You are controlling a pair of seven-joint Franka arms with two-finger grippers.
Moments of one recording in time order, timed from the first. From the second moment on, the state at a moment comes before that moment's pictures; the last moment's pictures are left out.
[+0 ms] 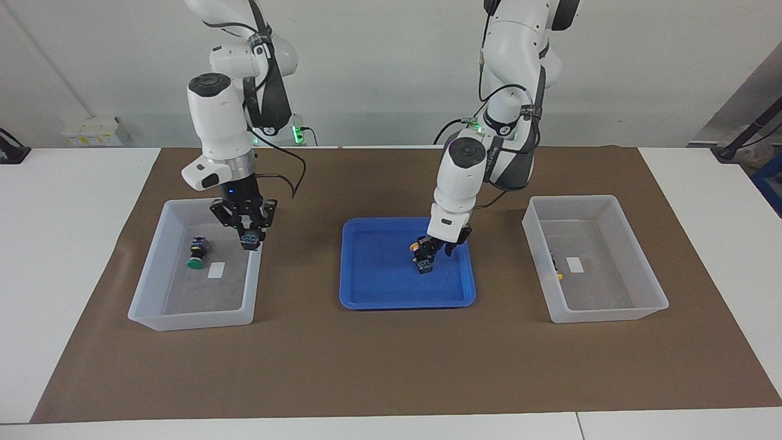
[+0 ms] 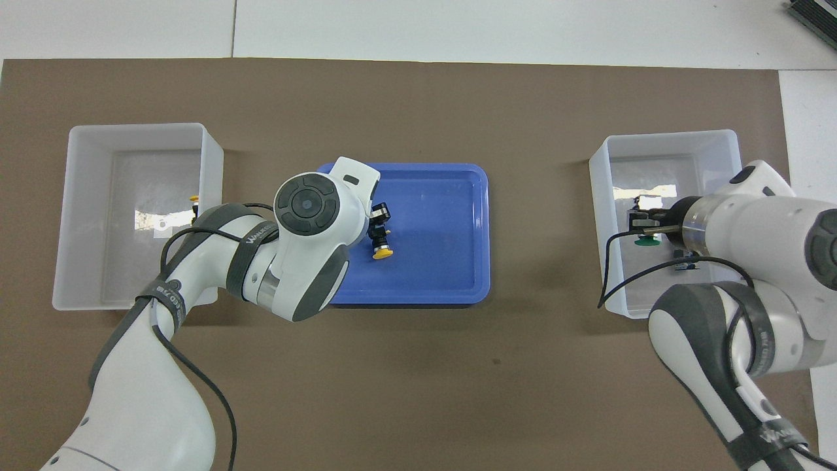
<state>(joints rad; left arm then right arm) -0.60 0.35 0.05 -1.88 -0.02 2.34 -0.85 0.05 -0.07 -0.01 -2.22 -0.06 2.44 0.04</state>
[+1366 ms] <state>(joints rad) -0.65 0.40 0.05 -1.88 -0.02 2.42 -0.86 -0.07 0.08 -0.01 -2.30 -0.04 2.55 -0.17</state>
